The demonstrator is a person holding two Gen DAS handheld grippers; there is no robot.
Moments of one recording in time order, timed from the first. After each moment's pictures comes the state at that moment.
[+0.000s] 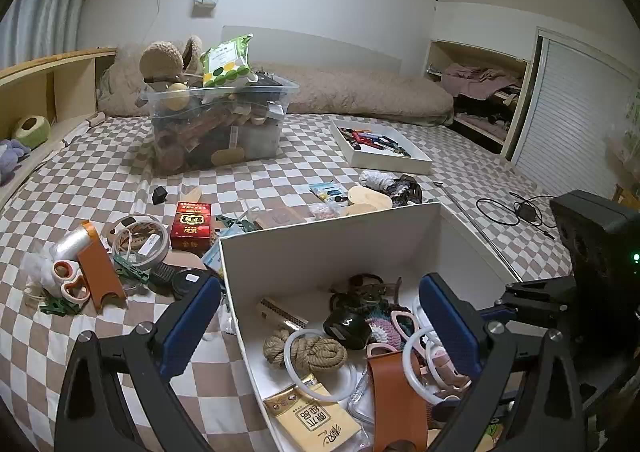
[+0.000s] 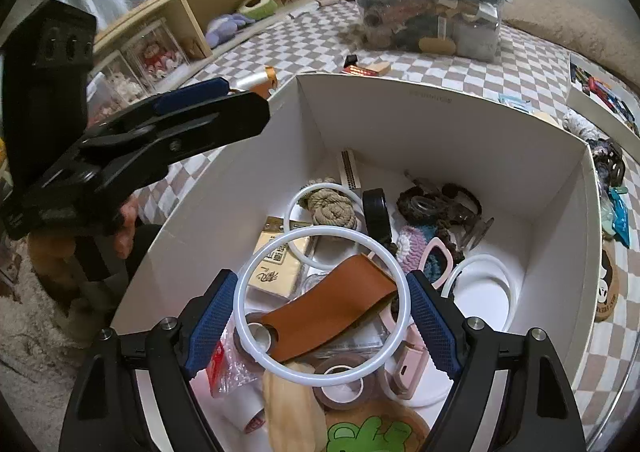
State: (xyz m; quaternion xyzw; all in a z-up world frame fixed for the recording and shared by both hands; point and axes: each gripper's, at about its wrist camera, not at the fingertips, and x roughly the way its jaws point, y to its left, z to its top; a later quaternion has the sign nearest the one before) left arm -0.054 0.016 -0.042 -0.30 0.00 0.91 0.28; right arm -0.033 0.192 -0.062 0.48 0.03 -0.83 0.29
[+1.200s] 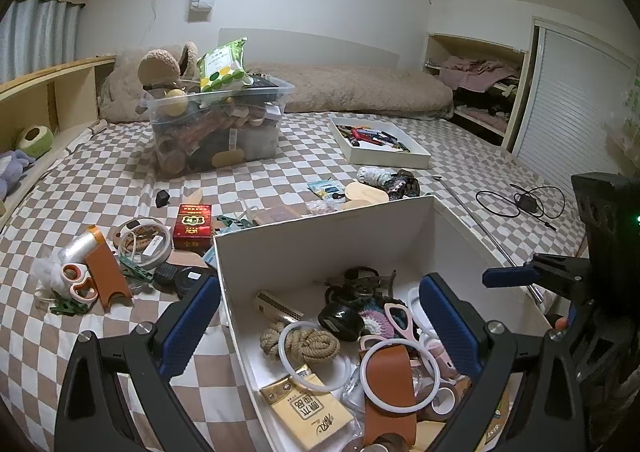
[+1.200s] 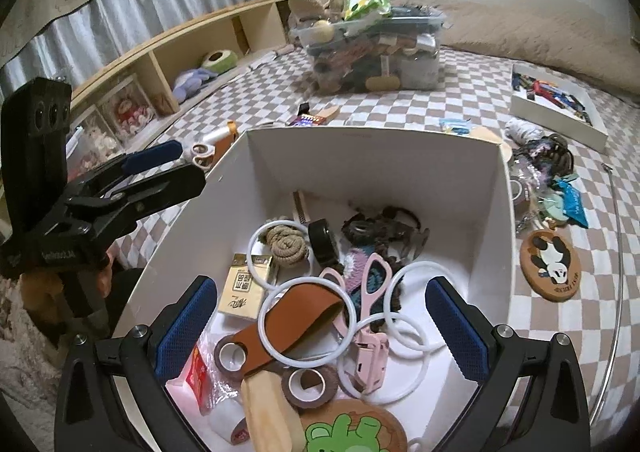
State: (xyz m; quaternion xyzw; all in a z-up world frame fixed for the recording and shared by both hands) left arm -0.041 0.018 -0.035 -0.30 0.01 0.91 0.28; right arm -0.020 0.231 -0.044 0.41 -0.02 -0.88 0.23
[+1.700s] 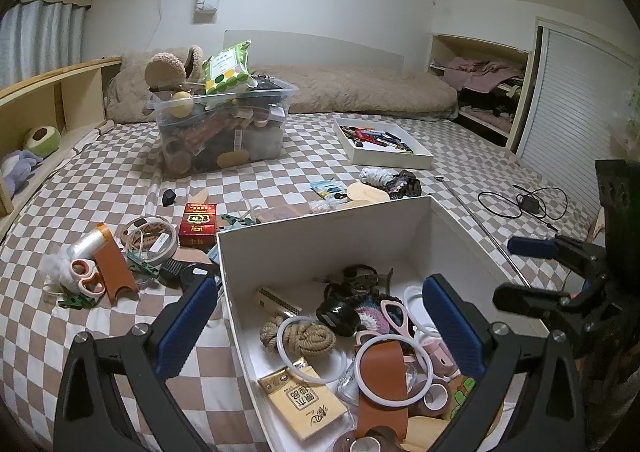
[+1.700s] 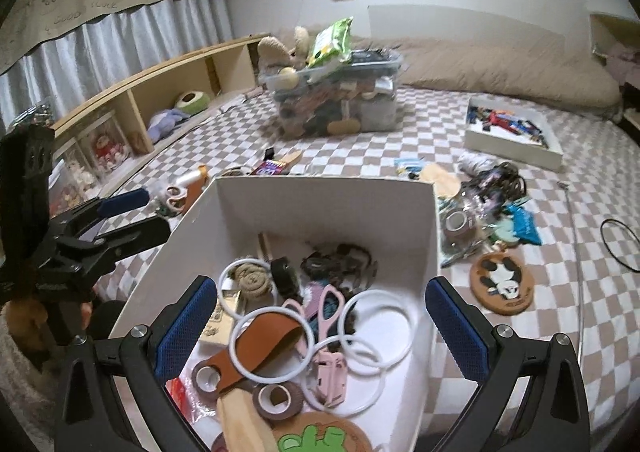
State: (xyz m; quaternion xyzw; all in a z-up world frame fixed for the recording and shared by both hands) left arm -0.029 0.020 -0.028 -0.30 0.02 0.92 0.26; right arm -0.007 0.255 -0.022 0.34 -0.02 -0.92 0.17
